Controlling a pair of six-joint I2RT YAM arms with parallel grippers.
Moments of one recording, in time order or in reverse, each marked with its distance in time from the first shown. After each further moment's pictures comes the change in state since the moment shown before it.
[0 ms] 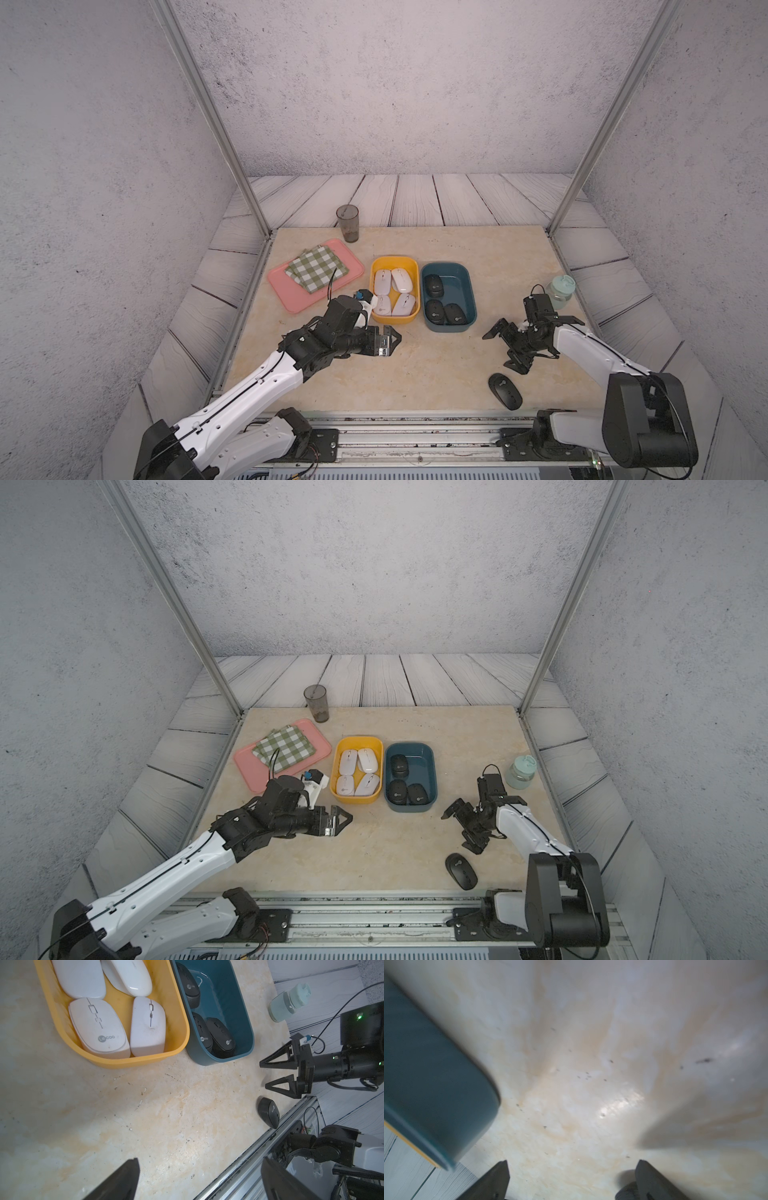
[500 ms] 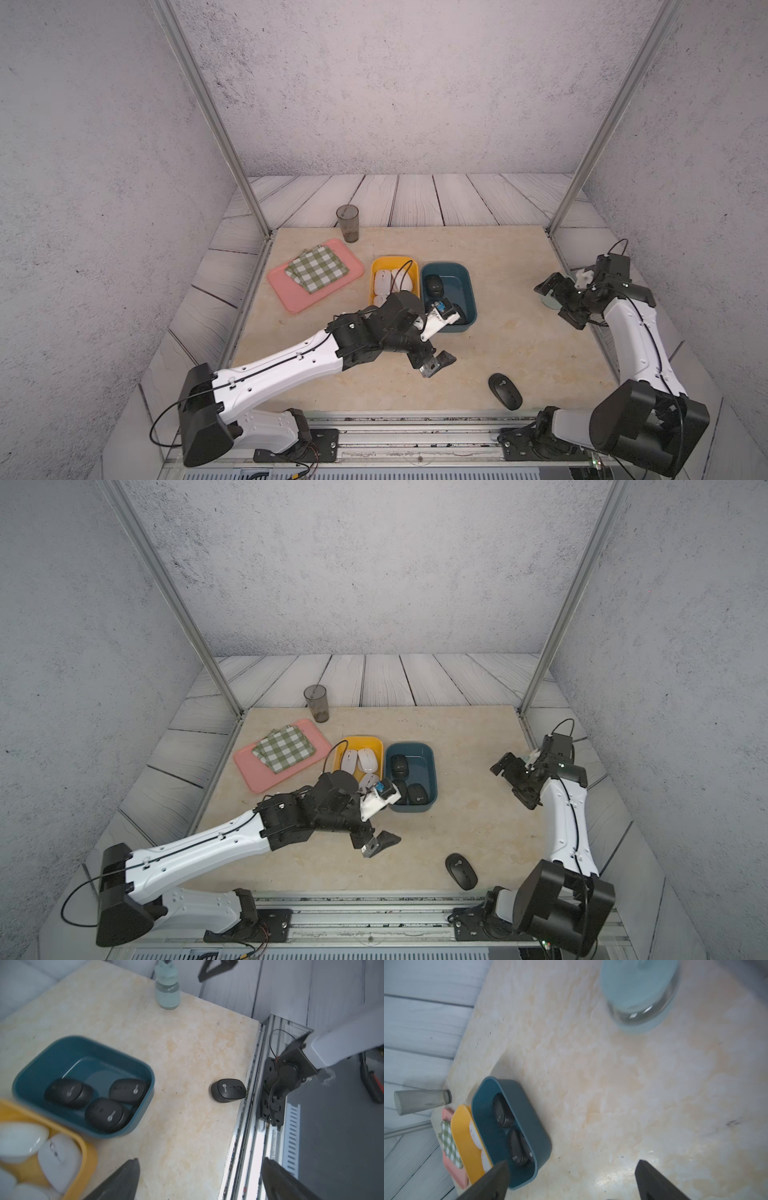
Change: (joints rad) left arm -0.386 0.373 0.405 0.015 -0.011 0.696; right arm -0.415 -0.001 0.476 -0.244 0.044 -0.435
